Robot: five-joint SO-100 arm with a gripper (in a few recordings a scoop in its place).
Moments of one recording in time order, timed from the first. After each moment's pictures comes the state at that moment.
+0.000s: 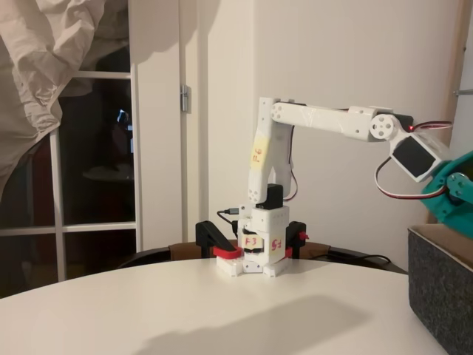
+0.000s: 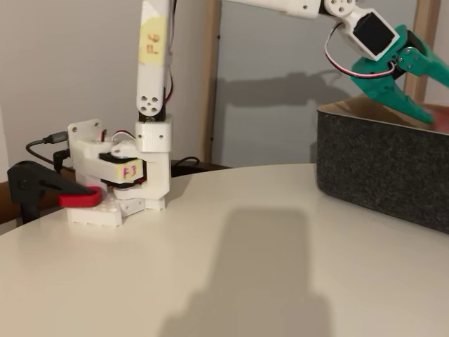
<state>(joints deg) -36.5 85.7 92.5 36.8 59.4</state>
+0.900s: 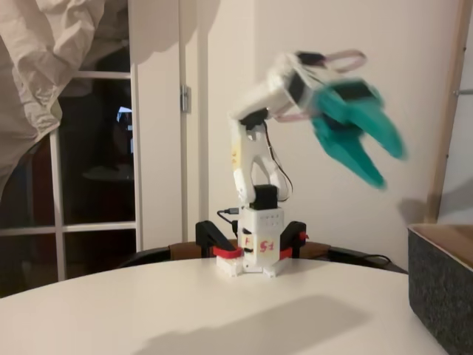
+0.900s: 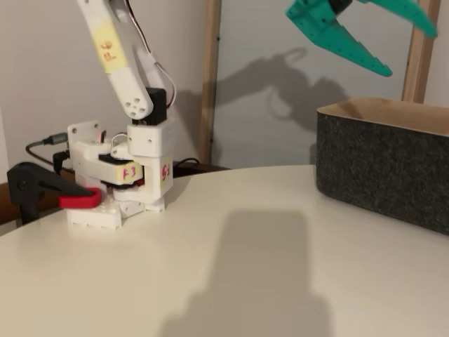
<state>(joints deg) -13.6 122.0 99.8 60.7 76.2</state>
